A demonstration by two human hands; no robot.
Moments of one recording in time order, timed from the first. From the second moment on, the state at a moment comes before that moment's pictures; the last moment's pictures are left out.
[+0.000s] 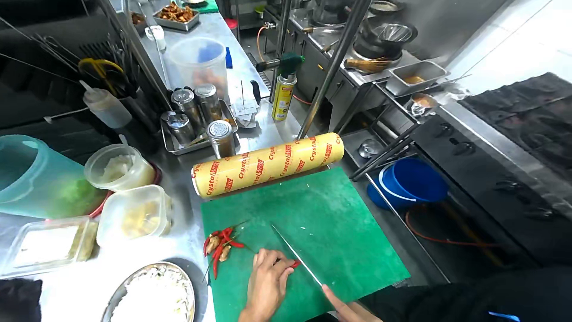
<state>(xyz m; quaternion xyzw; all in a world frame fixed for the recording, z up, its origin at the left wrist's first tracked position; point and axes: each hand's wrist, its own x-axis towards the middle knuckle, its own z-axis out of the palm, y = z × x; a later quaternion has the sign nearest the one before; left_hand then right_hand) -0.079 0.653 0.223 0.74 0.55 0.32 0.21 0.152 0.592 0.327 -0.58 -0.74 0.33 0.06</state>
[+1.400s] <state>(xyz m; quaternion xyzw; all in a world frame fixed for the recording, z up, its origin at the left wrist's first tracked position) -0.074 0.648 0.222 0.70 0.54 0.39 0.25 0.113 0.602 0.305 -0.58 -0.76 0.27 0.13</state>
